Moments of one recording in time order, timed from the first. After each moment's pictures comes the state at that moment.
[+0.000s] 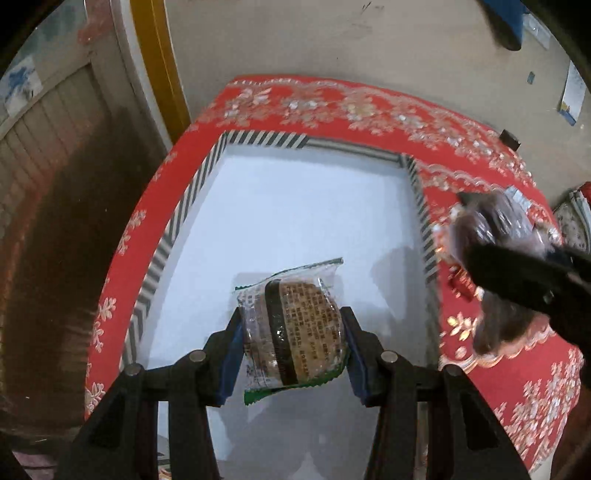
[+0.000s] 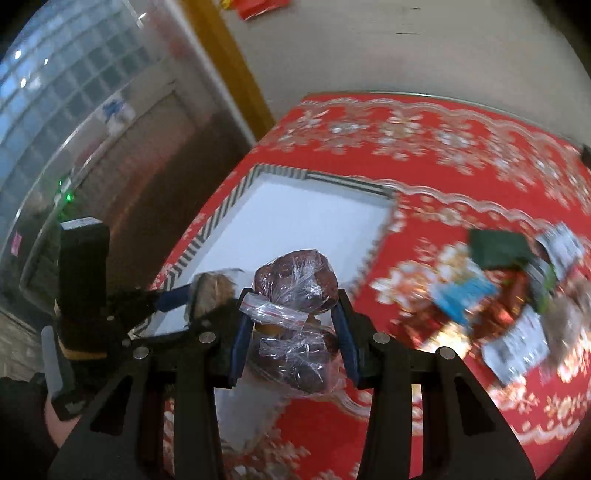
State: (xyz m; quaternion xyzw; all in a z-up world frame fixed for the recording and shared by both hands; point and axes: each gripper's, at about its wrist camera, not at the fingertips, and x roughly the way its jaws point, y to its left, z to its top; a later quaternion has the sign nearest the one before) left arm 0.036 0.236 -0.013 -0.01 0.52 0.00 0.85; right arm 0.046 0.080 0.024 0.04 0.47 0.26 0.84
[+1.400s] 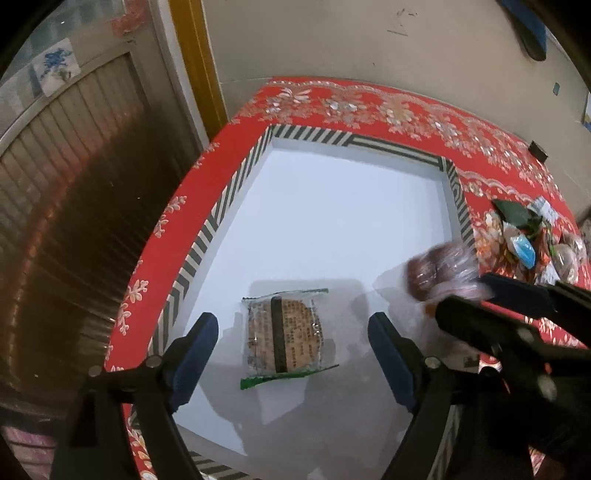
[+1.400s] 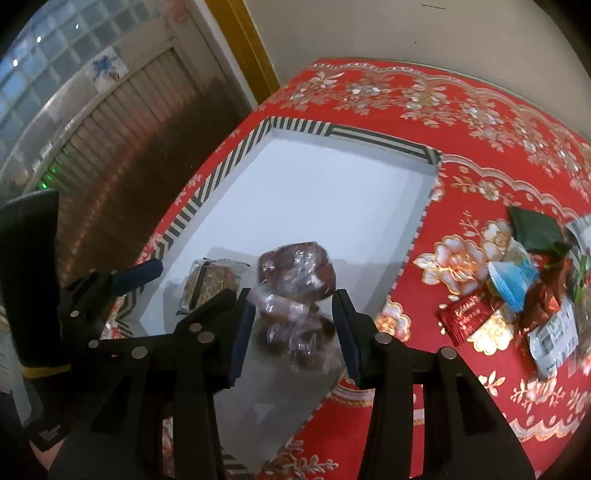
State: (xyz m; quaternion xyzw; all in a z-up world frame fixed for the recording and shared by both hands) left arm 0.020 0.246 -0.015 -0.01 0.50 0.07 0.86; right arm 0.044 0.114 -0.012 0.02 0.51 0.25 0.82
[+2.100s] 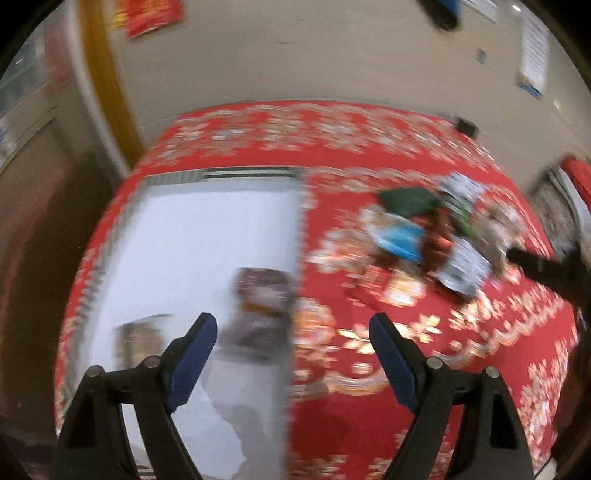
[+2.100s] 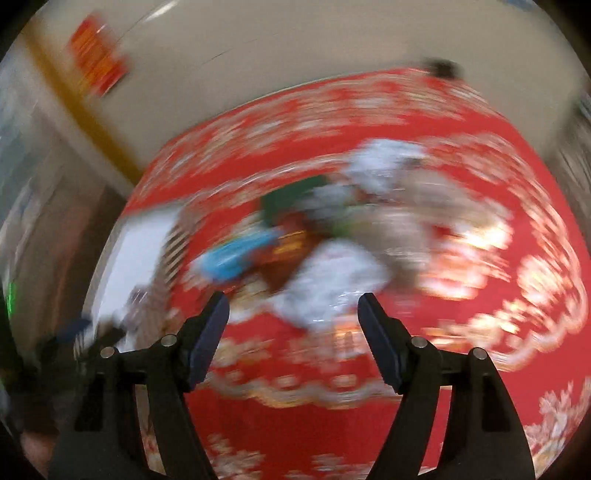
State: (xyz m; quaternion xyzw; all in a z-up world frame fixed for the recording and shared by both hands) left arm 0.019 0.116 0.003 0.04 0.48 -0.05 0.88; right arm 0.024 -0.115 -0.016 0.19 0.46 0.03 0.87
